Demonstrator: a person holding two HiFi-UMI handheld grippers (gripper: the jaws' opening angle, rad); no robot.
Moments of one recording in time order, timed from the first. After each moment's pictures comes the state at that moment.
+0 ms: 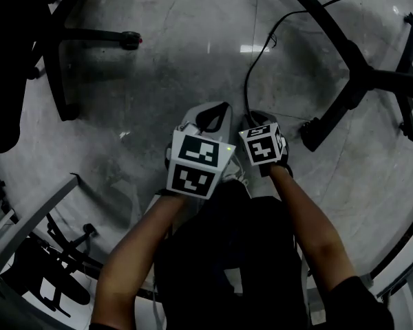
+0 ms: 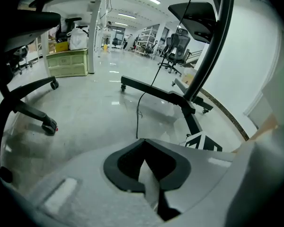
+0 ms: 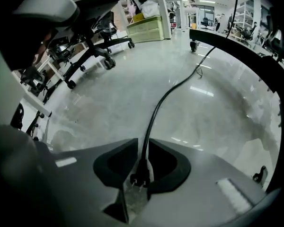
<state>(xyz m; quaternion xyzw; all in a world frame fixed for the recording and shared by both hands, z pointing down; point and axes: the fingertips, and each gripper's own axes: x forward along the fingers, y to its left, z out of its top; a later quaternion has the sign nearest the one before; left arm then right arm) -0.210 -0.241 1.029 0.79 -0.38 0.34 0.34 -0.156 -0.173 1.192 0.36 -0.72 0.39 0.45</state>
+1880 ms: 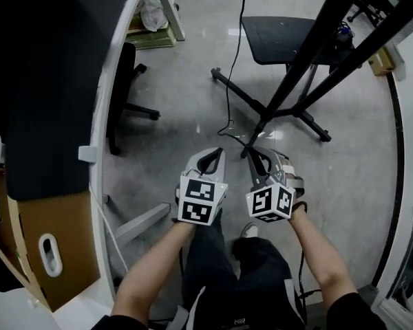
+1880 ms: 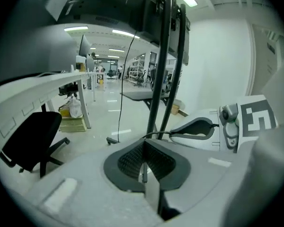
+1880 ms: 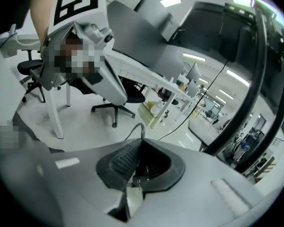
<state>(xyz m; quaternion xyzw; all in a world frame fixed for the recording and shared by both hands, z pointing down) -0.083 -0.144 0.563 0.84 -0.42 0.26 0.20 -0.010 -0.129 0.591 0.41 -0.82 -0.08 0.40</state>
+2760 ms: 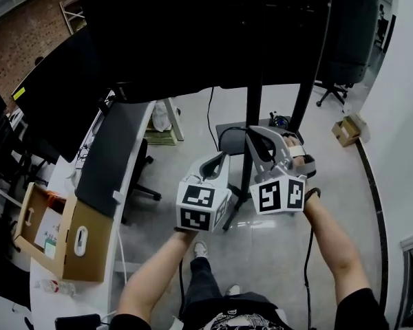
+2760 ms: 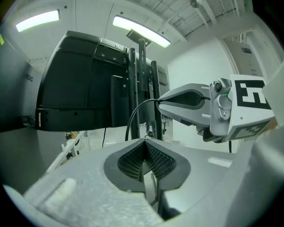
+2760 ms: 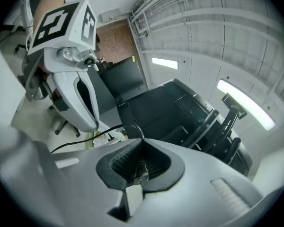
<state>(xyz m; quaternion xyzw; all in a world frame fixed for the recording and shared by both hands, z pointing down) 0.041 -0.148 0.192 0.89 -0.44 0.08 0.04 0.088 -0.157 0.136 0.48 -0.73 -0.40 0.27</state>
